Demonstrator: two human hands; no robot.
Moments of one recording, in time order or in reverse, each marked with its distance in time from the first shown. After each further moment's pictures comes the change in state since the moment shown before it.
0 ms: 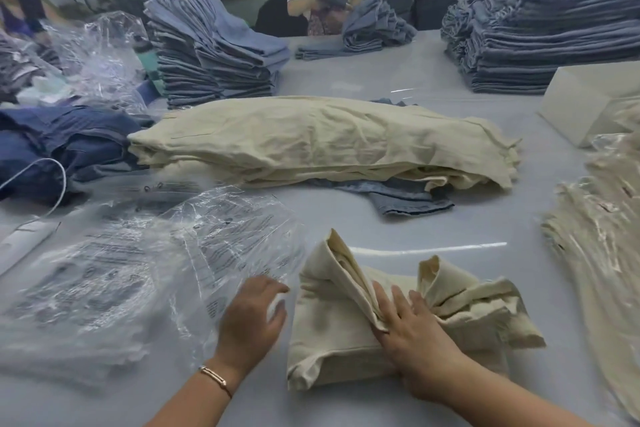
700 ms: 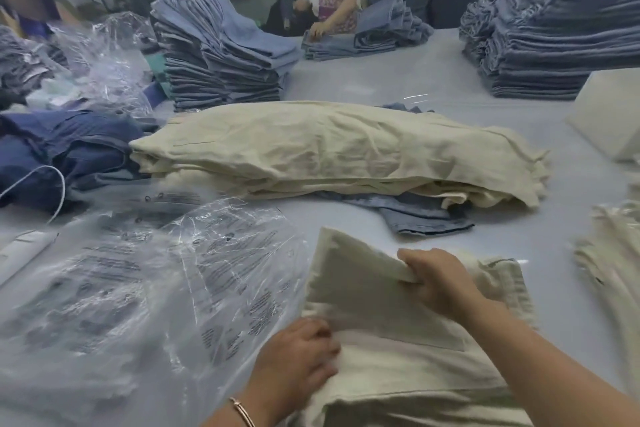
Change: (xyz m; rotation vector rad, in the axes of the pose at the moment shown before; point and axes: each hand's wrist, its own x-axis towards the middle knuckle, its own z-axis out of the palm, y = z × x) left_hand 0.013 0.021 0.032 -0.002 -0.313 0.292; right_hand 0.081 0.107 -0.019 0.497 0.559 0.143
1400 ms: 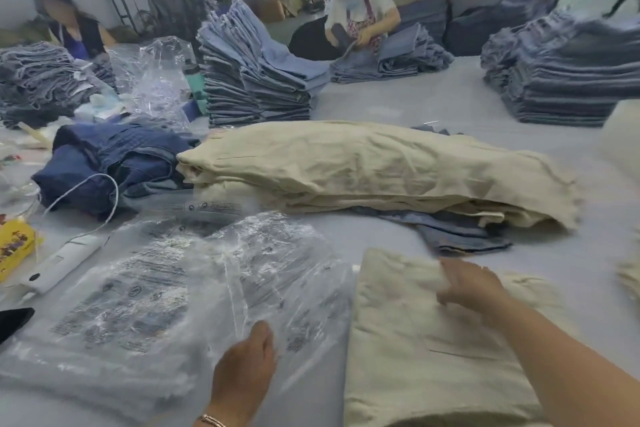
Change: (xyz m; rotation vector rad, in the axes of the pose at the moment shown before) left_hand -0.083 -0.077 -0.047 0.042 0.166 -0.788; right_hand 0.040 -0.001 0.025 -0.070 -0.474 0.557
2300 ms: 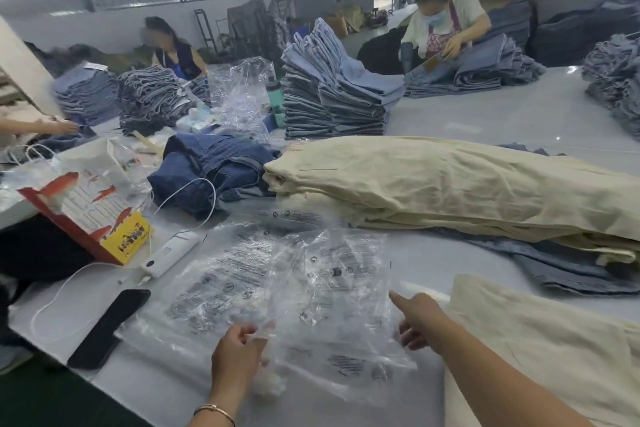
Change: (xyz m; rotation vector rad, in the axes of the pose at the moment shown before) left_hand 0.026 -0.116 -0.069 -0.607 0.142 -0.642; right_hand -0.037 -0.222 0.038 0.927 -0.265 0.045
